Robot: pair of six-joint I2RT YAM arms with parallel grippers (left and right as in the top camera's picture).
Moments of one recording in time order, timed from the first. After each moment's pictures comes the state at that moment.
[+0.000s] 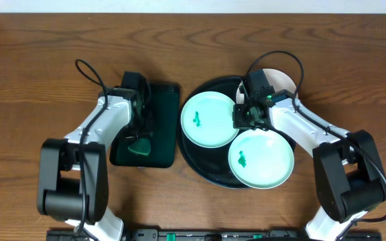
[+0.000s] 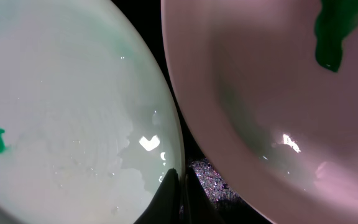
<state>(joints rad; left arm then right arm) -0.13 1.76 1.08 -0.84 0.01 -0.33 0.39 1.86 1.13 -0.55 -0.14 0.40</state>
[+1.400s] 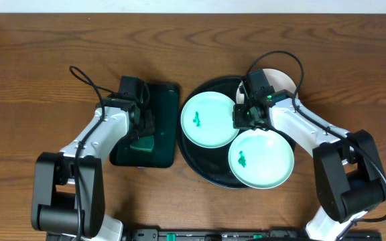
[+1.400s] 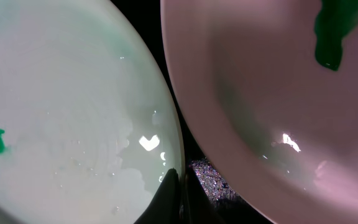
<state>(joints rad) -0.13 1.69 0.97 -0.66 0.02 -0.36 0.39 1.86 1.13 -0.55 -0.14 0.40</state>
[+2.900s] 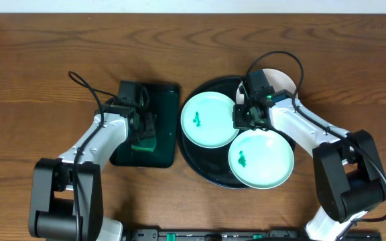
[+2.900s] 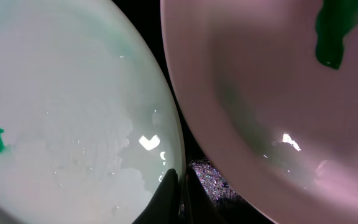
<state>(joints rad) -0.13 1.65 0.91 -0.59 0.04 -0.36 0.39 1.86 1.13 -0.55 -0.14 0.40</state>
